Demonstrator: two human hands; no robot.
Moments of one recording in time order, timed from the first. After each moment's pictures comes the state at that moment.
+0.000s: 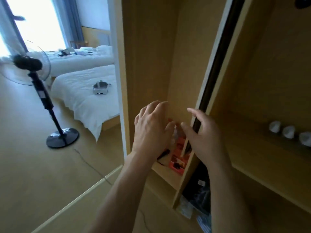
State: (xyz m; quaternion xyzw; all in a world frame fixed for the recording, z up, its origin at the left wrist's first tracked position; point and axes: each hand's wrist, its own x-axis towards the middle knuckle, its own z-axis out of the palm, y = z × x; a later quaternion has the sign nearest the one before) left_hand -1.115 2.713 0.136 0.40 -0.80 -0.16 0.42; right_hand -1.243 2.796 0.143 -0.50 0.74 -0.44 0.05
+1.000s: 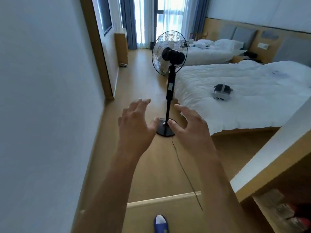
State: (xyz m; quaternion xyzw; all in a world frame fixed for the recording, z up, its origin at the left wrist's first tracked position) left_hand -0.594 2.437 0.107 0.71 -0.59 -0.03 0.38; right_hand -0.749 2.402 0.106 -0.74 0.52 -0.36 0.22
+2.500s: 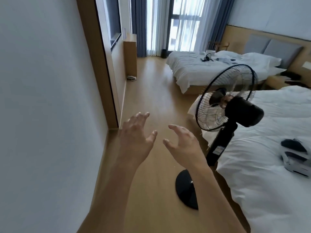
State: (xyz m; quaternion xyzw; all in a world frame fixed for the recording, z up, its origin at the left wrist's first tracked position) left_hand -0.160 1.757 0.094 0.74 -0.57 -0.06 0.35; right_hand -0.312 1.717 0.094 -0.78 0.55 -0.21 0.23
